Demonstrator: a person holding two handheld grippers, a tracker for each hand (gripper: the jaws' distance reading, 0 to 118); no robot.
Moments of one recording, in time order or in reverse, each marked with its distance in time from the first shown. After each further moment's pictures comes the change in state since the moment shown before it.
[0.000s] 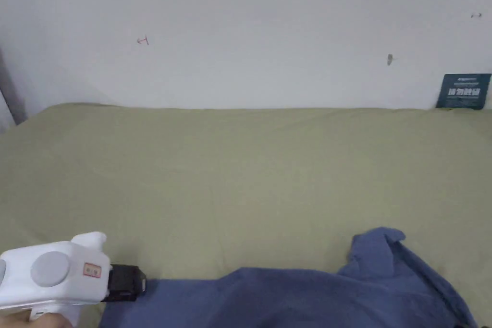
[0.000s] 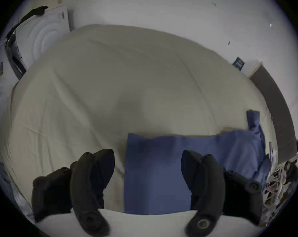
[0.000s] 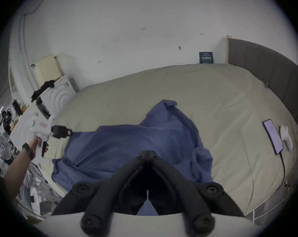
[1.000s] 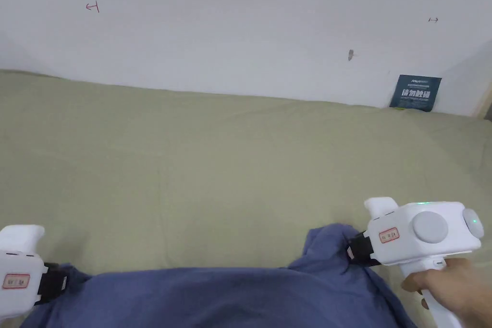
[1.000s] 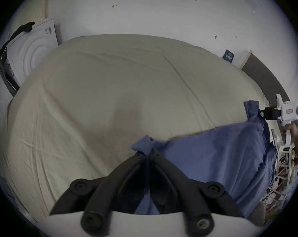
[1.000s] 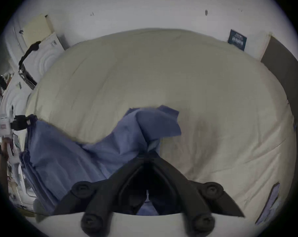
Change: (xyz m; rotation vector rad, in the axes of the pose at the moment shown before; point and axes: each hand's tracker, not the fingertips) left arm 0.023 -0.018 0.017 0.090 -0.052 -0.102; right arm 0.065 0.106 -0.219 -0.346 0.006 0.235
